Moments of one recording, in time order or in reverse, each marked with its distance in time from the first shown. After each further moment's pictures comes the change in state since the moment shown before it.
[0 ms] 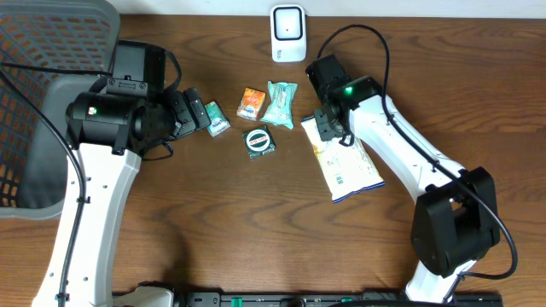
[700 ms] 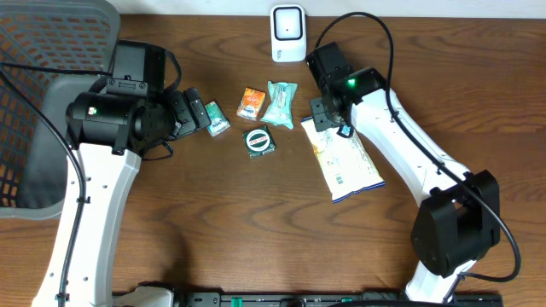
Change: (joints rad) left arm 0.000 0.000 0.000 0.000 0.000 0.000; right arm 0.003 0.000 0.089 -0.010 -0.057 0.003
